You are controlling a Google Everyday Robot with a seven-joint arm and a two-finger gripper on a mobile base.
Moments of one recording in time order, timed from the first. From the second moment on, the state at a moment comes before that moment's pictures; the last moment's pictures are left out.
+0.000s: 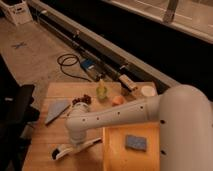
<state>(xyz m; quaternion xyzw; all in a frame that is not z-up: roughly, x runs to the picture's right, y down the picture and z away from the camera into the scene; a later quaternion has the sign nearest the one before) -0.143 0.311 0.752 -0.40 -0.17 -0.12 0.89</state>
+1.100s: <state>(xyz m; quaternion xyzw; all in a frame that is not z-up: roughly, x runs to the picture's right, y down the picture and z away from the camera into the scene) -0.219 0.301 0.766 -0.40 -0.17 -0.17 0.88</state>
